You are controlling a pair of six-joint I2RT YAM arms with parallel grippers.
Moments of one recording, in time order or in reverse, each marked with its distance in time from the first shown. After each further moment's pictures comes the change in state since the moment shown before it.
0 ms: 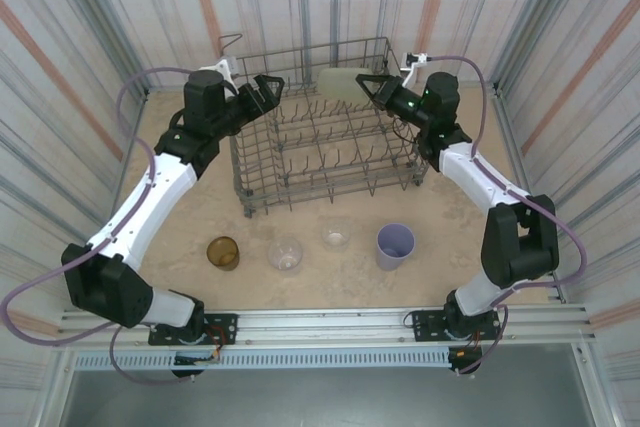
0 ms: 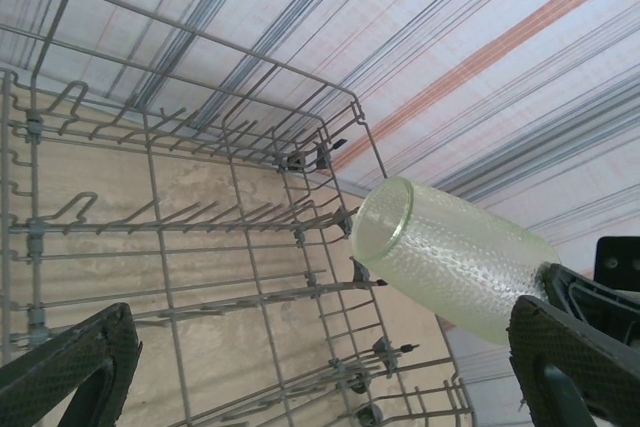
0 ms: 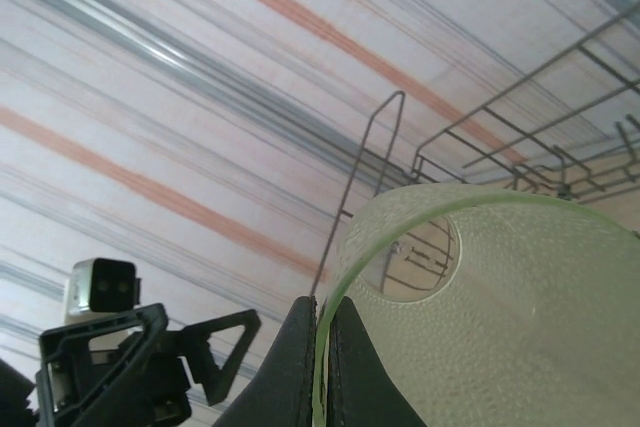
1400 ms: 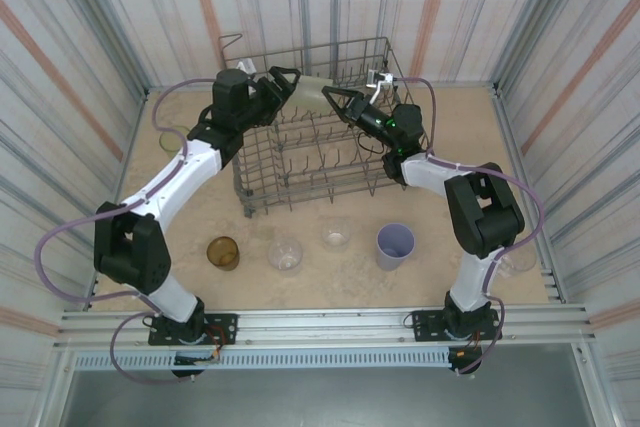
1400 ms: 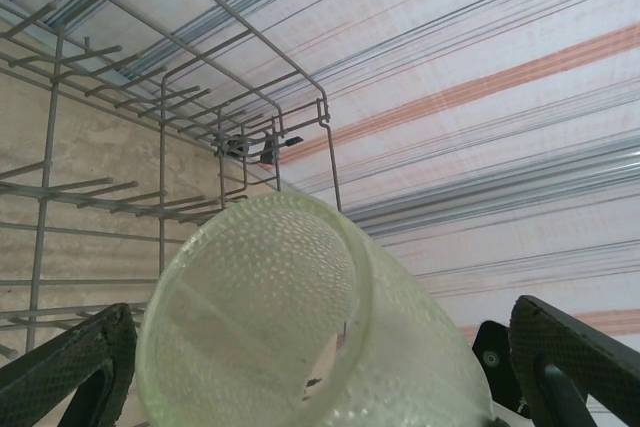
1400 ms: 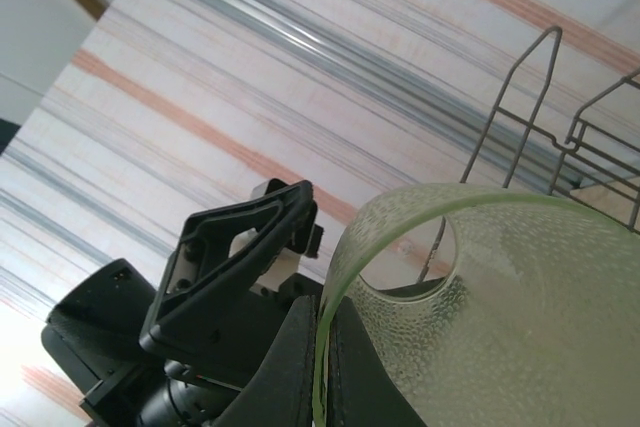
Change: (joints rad) left arm -0.025 0.201 0.000 0.253 0.039 -0.324; right arm 0.148 0.245 -0.082 0.641 0.033 0.267
